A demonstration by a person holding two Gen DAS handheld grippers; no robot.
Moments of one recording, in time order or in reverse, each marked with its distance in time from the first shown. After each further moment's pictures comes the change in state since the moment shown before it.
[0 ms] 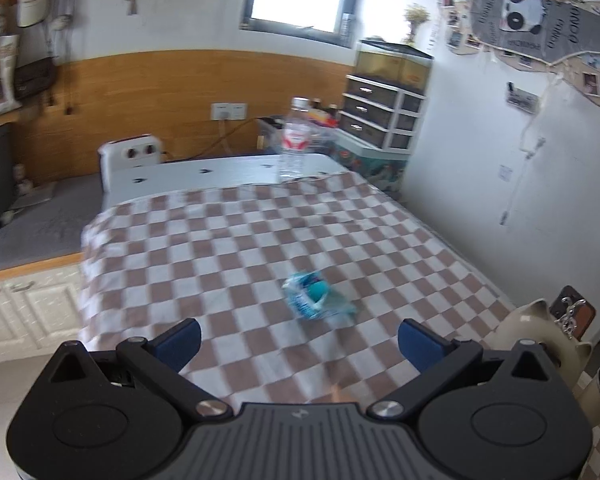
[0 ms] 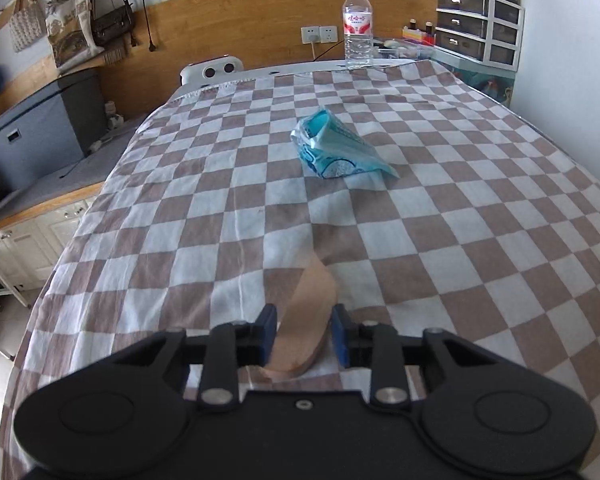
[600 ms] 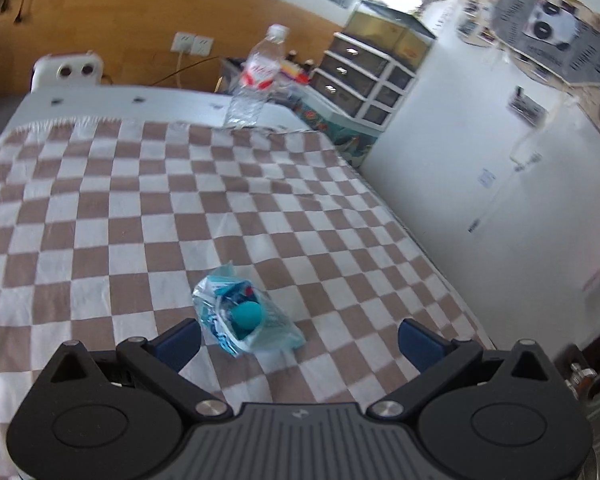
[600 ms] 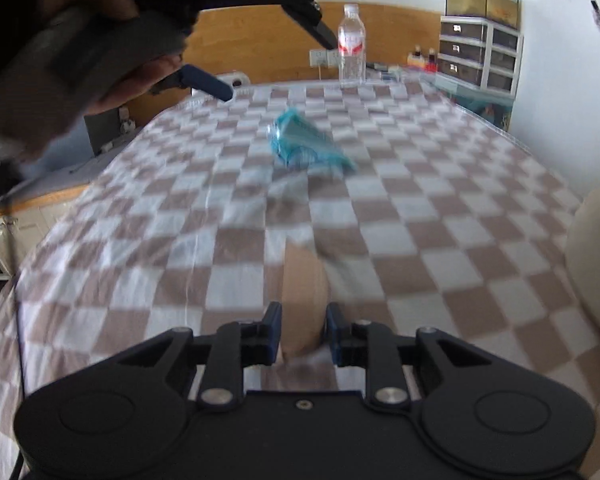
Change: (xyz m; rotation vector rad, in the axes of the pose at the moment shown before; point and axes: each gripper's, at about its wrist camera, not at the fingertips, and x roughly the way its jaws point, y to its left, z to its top) left arm 0.169 0.005 0.018 -0.194 0.126 -0.192; right arm -0.028 -0.043 -0.050 -0.074 -0.102 0.007
